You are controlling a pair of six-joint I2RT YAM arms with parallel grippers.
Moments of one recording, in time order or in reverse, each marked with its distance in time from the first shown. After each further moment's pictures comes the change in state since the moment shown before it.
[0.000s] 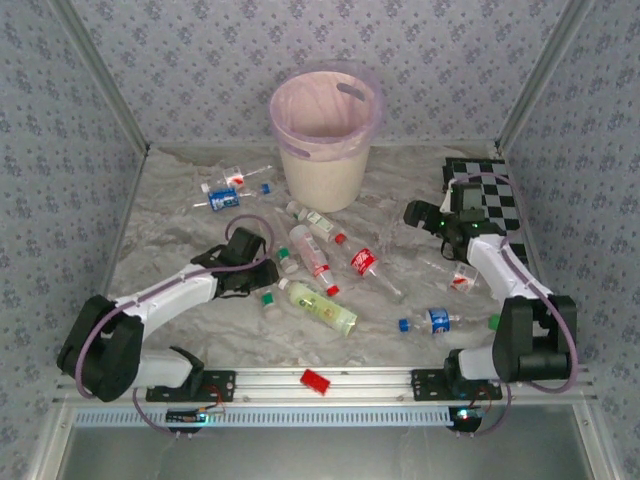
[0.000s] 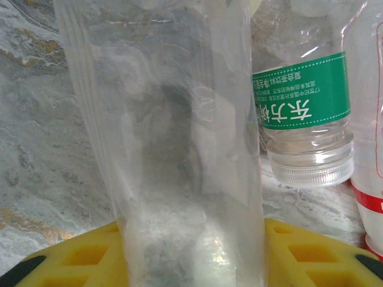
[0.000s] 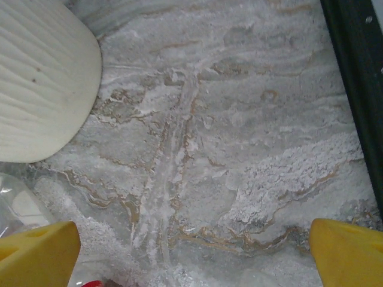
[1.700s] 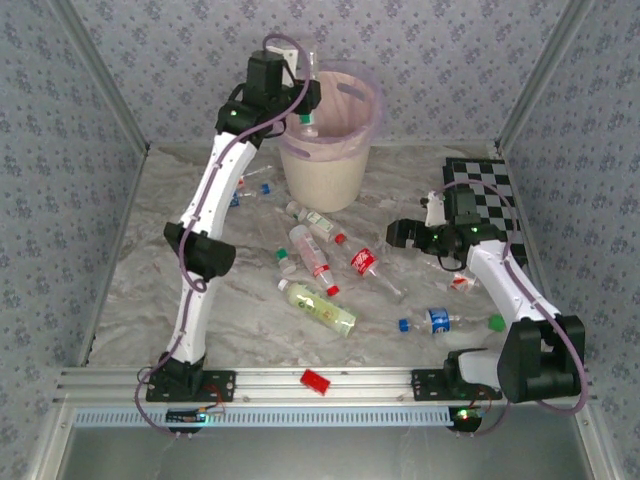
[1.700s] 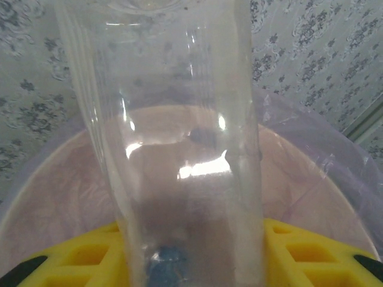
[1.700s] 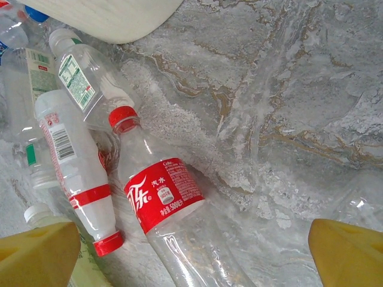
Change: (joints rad) left arm 0.113 1.031 2.122 -0.374 0.050 0.509; right arm 0.071 -0.108 0.017 -0.274 -0.272 -0.117
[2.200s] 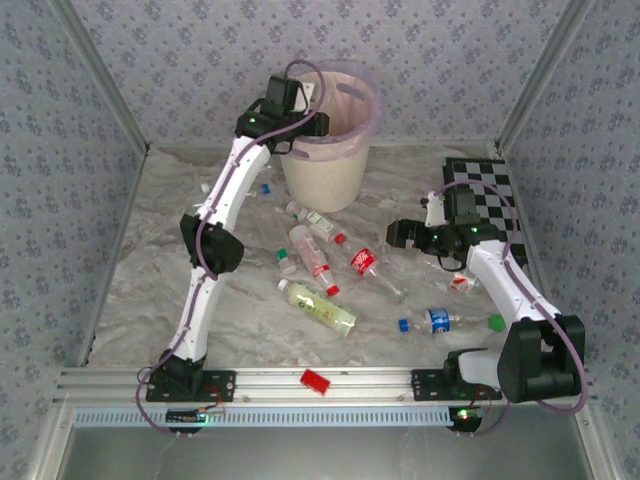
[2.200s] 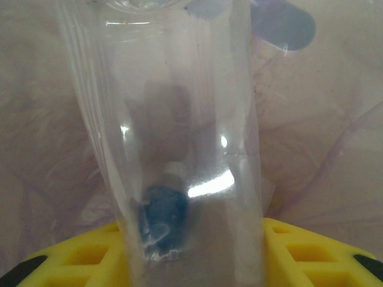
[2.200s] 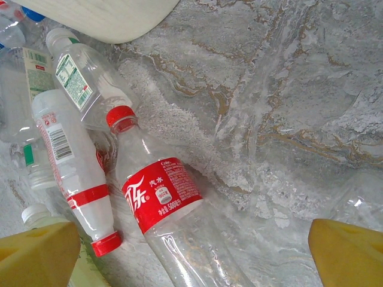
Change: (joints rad) left arm 0.005 0.127 -0.023 -0.091 0.102 0.067; right arm 0.002 0.000 0.000 -0.002 0.008 0.000
